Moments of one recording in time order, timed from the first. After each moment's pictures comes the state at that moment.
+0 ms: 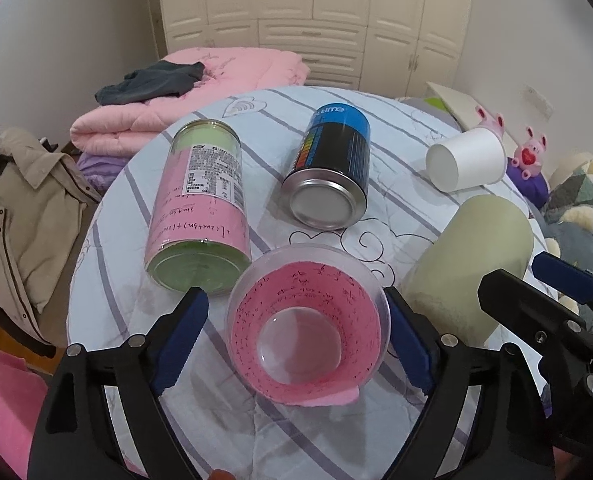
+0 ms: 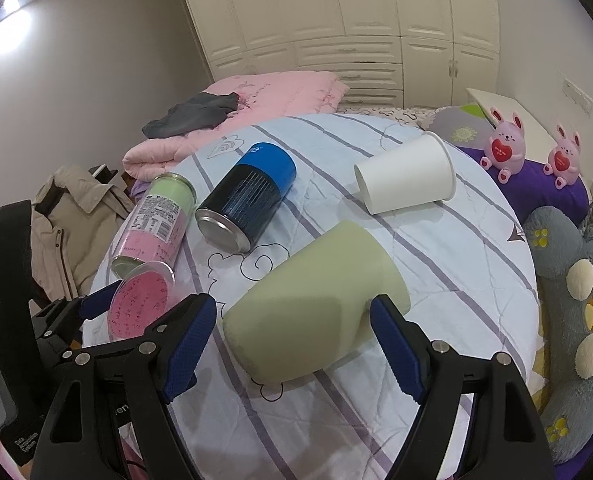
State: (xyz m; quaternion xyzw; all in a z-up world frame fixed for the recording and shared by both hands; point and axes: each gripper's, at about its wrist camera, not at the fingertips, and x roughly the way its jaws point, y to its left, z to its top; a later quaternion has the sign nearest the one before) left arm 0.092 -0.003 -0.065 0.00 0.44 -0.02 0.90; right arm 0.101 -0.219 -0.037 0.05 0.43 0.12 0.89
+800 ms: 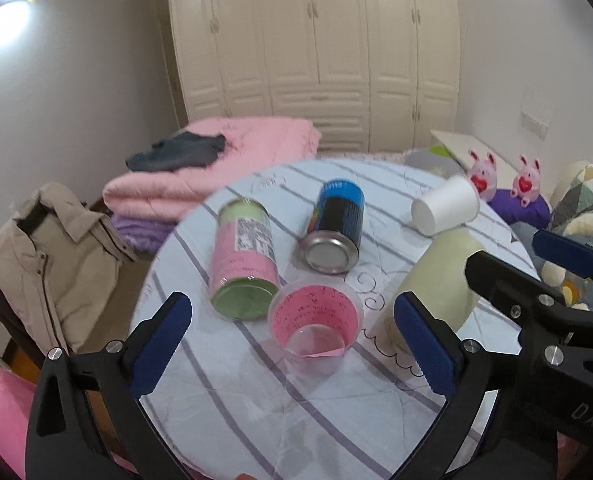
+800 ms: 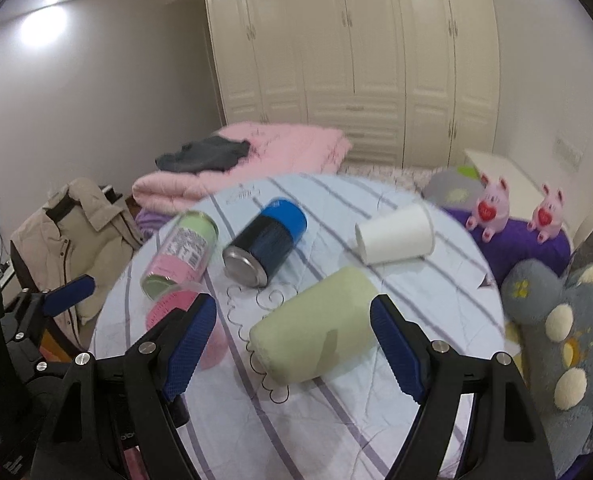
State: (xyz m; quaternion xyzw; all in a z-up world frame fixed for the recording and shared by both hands) left arm 0.020 -0.007 -0.007 0.04 0.31 0.01 0.95; right arm 0.053 -0.212 0.003 0.01 0.31 0.12 0.94
